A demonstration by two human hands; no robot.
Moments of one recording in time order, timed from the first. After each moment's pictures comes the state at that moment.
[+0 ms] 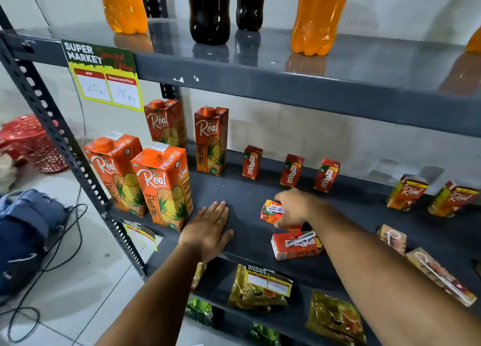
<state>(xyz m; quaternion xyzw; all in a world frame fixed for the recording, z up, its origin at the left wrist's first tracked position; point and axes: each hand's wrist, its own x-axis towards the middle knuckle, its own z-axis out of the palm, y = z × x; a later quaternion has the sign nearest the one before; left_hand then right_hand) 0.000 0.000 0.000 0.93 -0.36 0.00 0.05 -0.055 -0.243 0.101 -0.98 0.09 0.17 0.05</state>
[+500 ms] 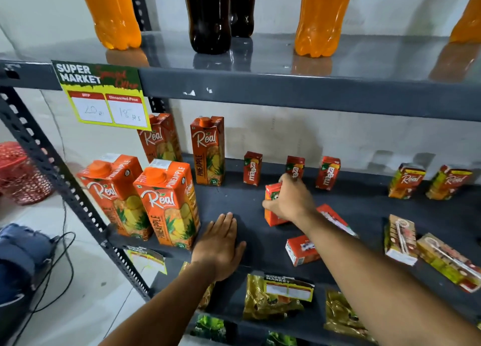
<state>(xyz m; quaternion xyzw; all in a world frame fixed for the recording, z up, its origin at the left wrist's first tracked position) 0.001 0.005 -0.005 0.92 -0.38 0.00 0.07 -0.035 -0.201 0.087 -0.93 0.29 -0.12 0.19</state>
